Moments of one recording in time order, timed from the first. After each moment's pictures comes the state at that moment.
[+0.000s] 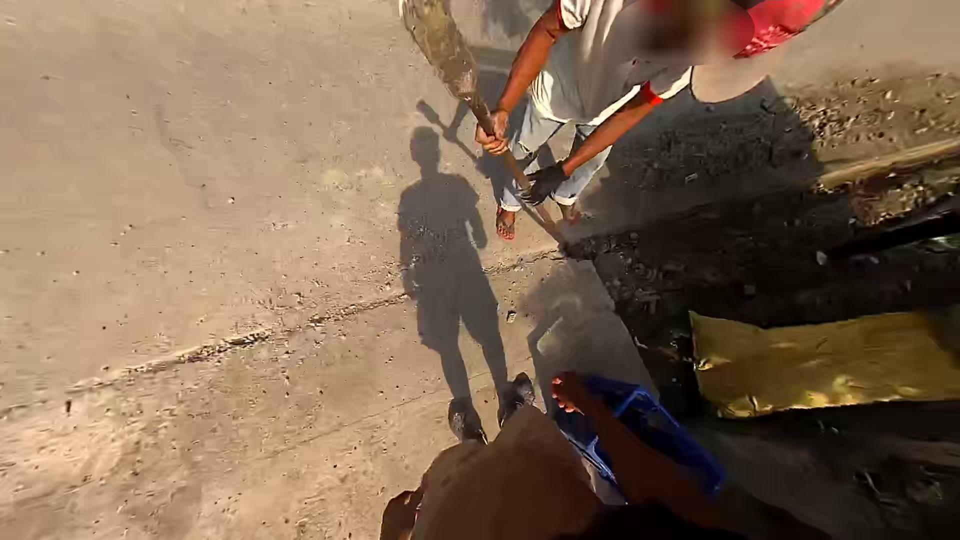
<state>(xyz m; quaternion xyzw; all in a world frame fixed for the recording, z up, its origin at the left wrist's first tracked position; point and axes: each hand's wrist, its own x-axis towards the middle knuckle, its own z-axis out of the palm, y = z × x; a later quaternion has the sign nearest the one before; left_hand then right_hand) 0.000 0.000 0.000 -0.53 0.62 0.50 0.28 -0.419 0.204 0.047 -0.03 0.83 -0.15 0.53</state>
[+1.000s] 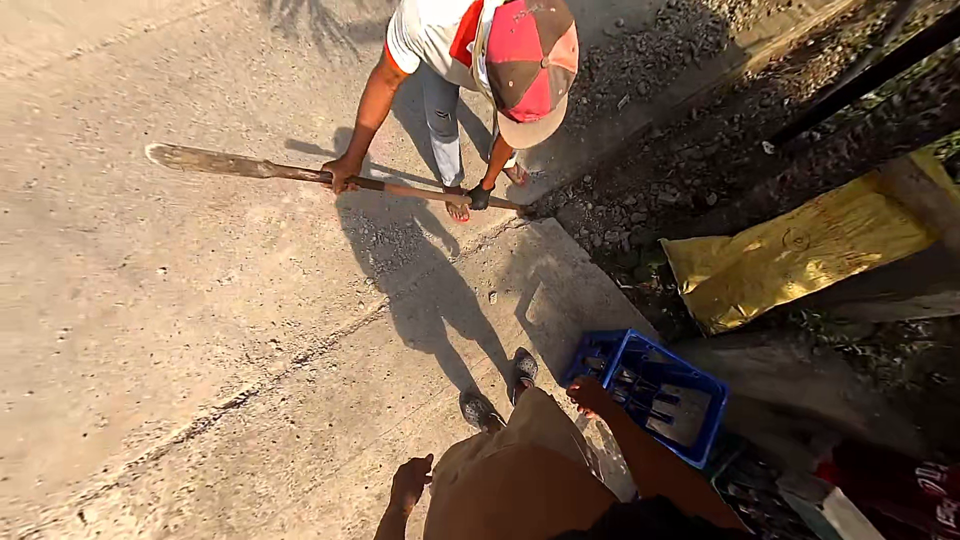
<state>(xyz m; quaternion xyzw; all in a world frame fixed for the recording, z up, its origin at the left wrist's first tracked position) -0.071 -0.057 -0.005 -0.47 0.65 0.49 0.33 -0.365 0.306 0.020 0.10 0.82 -0.21 0.53</state>
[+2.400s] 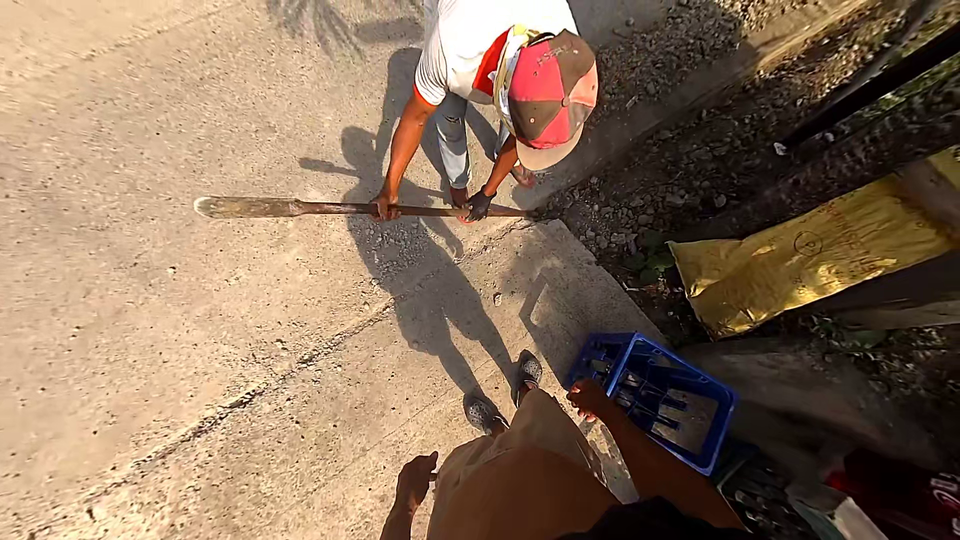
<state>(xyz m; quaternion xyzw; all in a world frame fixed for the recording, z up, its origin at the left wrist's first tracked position) -0.081 -0.061 -0.004 -0.46 0.66 0.50 0.32 -0.367 0.296 0.007 0.11 0.81 -0.20 0.54</state>
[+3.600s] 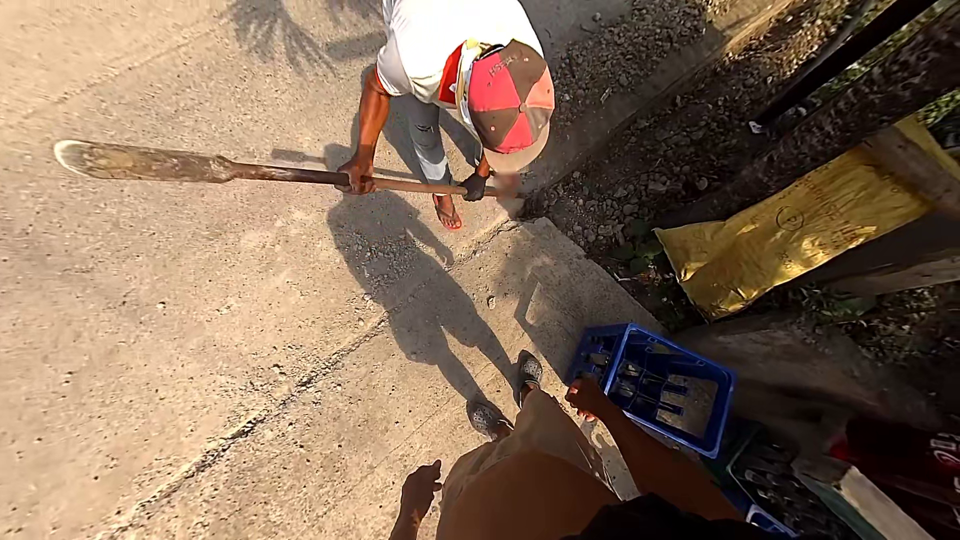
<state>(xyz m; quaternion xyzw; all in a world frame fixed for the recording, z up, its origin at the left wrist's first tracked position) -0.089 -0.061 0.001 -0.45 0.67 0.49 0.33 -0.361 0.303 0.004 0.11 0.81 -0.21 0.54</state>
